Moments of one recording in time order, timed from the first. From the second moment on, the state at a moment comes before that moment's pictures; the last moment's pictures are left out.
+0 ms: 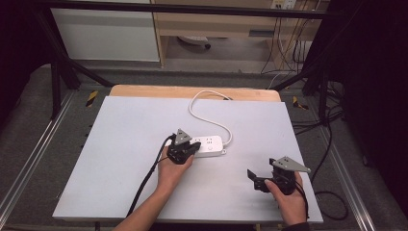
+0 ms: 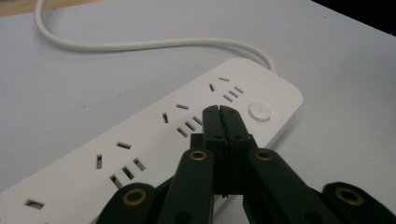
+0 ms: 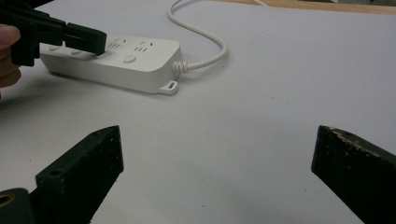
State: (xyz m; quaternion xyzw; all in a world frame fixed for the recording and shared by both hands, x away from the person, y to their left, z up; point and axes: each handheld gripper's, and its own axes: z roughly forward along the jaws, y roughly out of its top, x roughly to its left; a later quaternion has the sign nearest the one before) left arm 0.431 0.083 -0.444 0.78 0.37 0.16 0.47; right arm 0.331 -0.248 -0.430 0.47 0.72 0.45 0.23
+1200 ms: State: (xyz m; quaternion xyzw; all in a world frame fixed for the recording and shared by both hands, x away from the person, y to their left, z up) left arm 0.429 0.078 -0.443 0.80 0.36 0.19 0.44; right arm 0.331 -0.245 -0.431 0.47 0.73 0.45 0.22
